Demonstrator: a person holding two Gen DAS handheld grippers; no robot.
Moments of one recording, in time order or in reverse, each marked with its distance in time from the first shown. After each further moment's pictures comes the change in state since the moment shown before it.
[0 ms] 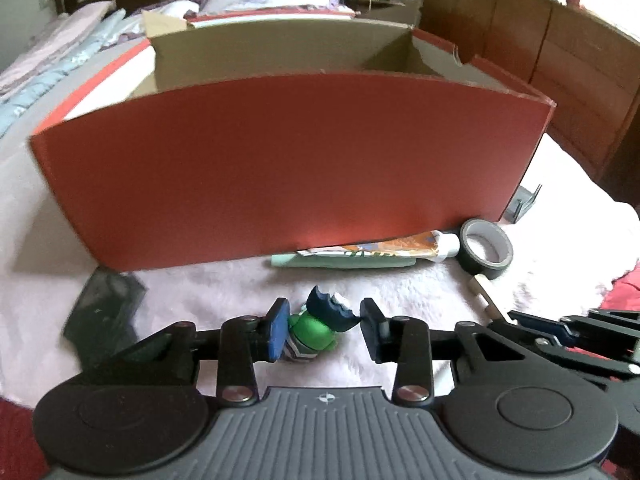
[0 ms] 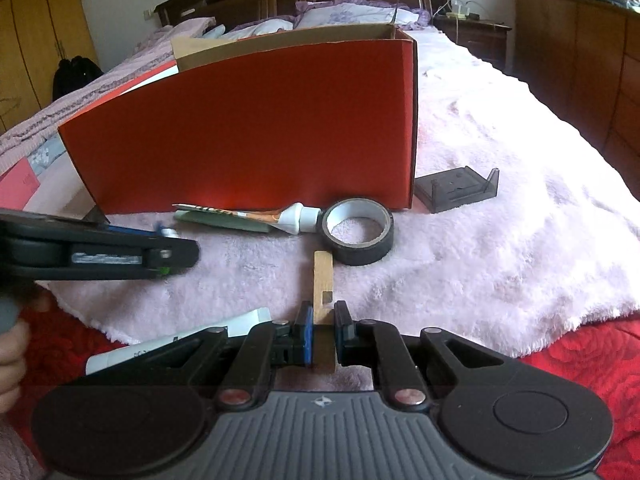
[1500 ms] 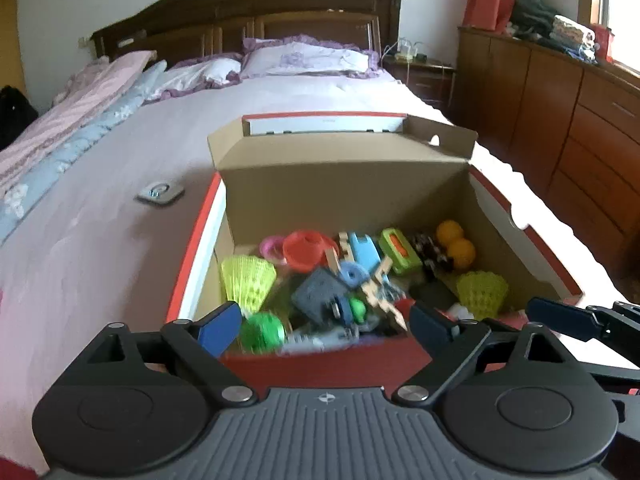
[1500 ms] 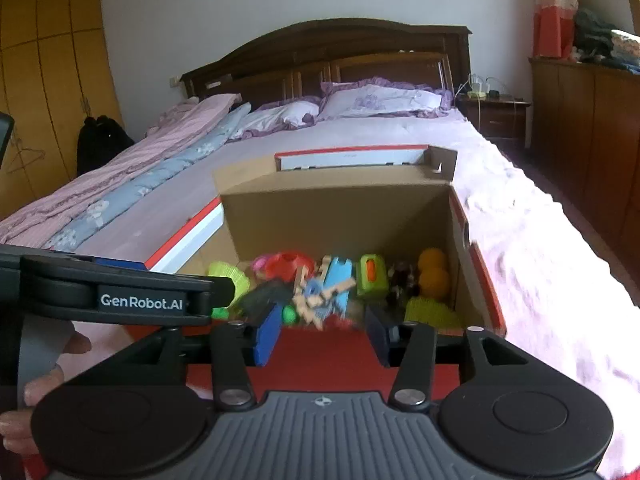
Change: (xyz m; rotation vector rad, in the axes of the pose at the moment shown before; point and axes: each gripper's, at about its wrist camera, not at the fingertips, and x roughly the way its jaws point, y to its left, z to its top) left arm -0.053 0.039 0.109 -0.038 -0.134 0.103; right arm -0.032 0.055 0.121 -0.024 -0.217 0.062
